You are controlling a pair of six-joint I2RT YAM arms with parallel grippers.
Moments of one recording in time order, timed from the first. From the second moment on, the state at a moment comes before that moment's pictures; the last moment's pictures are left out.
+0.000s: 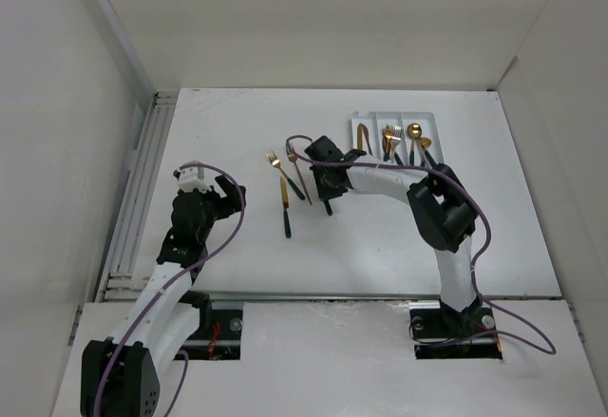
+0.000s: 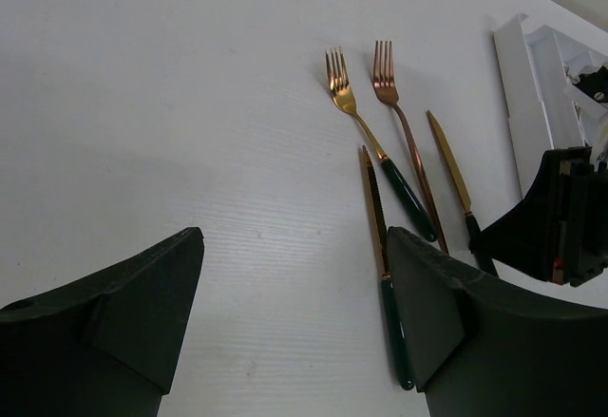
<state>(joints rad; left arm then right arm) -0.15 0.78 0.30 0.19 0.01 -0.48 0.73 2.06 1.49 -0.54 0.18 0.42</state>
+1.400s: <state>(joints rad) -0.33 1.20 0.73 -0.16 0.17 -0.29 0.36 2.06 1.63 -0.56 0.16 0.28</state>
